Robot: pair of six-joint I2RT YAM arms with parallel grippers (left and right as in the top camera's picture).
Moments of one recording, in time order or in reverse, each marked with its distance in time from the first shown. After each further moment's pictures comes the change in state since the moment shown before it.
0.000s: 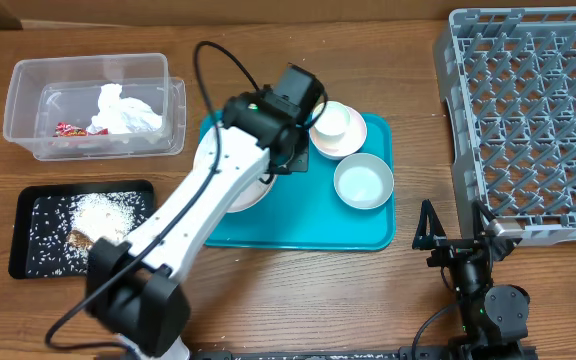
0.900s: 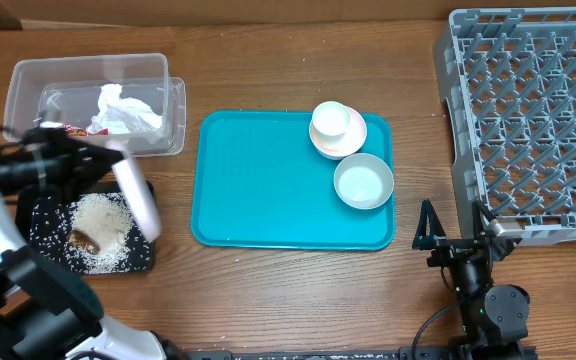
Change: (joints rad) left arm 1.158 -0.033 0.002 -0.538 1.148 0.626; right arm 0.000 0.000 0.000 0.000 0.000 0.000
